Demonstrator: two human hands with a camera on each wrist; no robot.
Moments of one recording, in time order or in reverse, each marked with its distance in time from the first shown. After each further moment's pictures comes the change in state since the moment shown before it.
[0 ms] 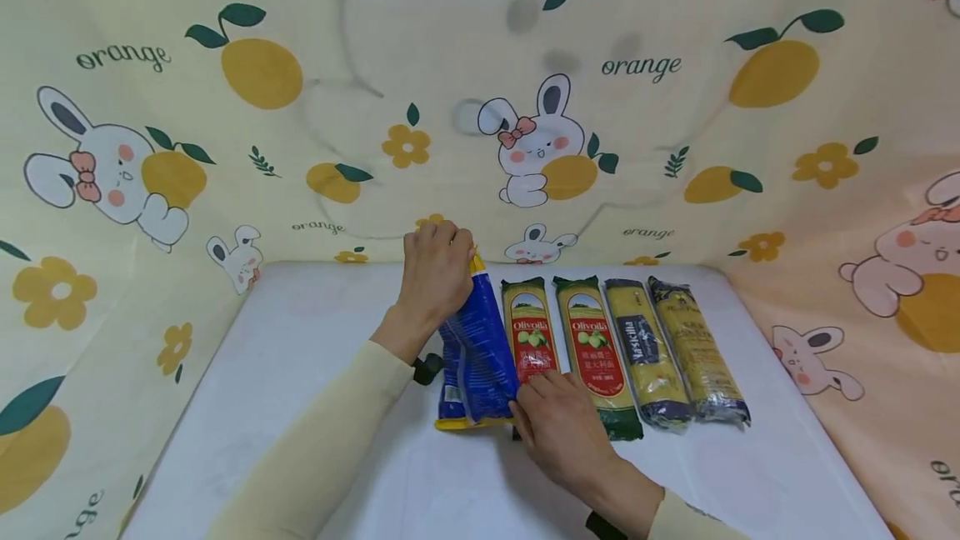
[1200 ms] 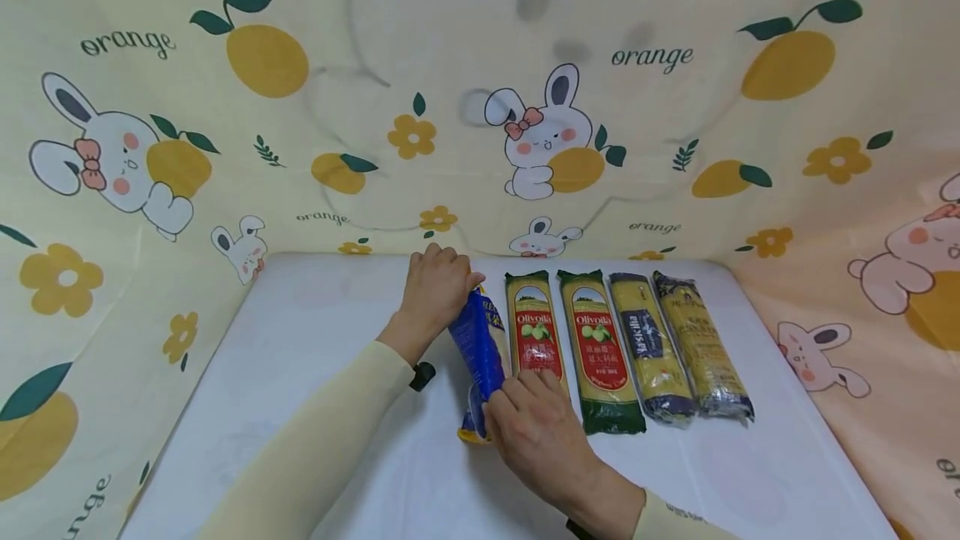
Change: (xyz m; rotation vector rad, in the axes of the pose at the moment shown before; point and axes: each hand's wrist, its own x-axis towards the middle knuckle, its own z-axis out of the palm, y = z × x) left_hand -0.021 -0.008 0.025 0.082 -0.316 -0.106; right_hand 0.009 -0.029 -0.009 -0.044 0.043 -0.179
